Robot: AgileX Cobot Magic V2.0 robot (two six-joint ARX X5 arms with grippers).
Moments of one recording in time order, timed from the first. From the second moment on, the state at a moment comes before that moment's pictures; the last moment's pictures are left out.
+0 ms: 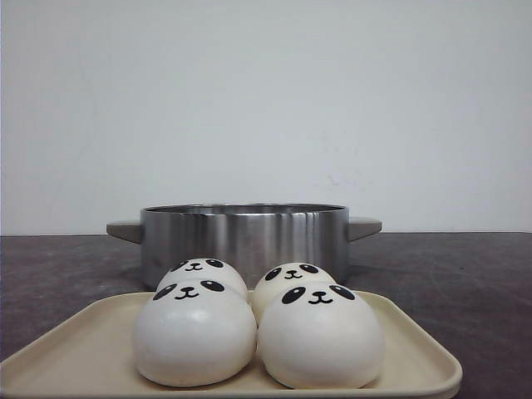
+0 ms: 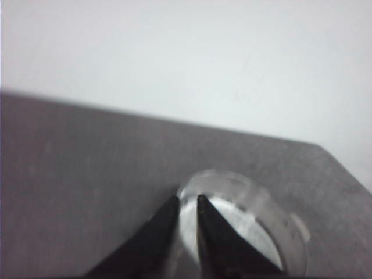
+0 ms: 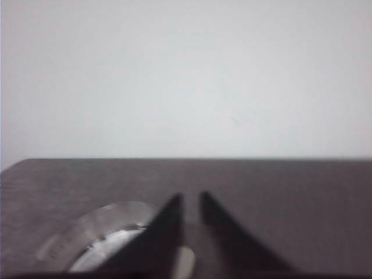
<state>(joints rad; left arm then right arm) 0.01 0.53 0.86 -0.43 0.35 -0.24 0.01 0.47 0.88 -0.41 -0.36 0.19</state>
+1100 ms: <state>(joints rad) -0.16 0.61 0.91 -0.57 0.34 -0.22 0.72 1.28 0.96 -0.61 -0.18 0.47</state>
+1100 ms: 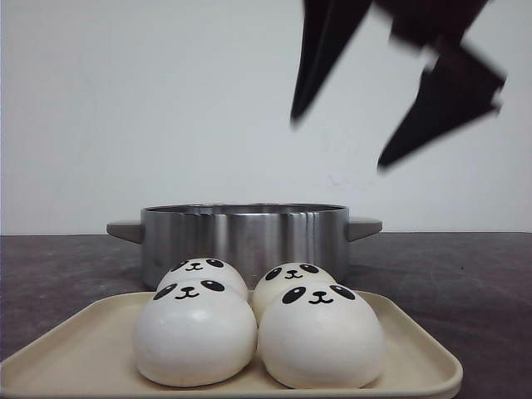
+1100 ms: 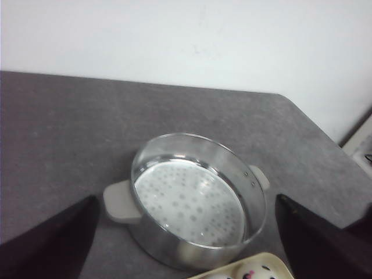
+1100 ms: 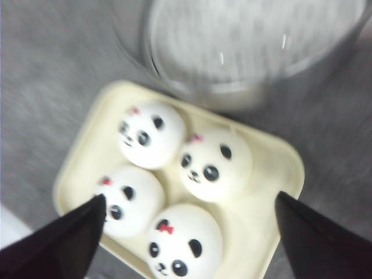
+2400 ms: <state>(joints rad) -0.29 0.61 0.91 -0.57 0.31 -0.22 0.83 1.36 1.32 -0.53 -0.05 0.46</state>
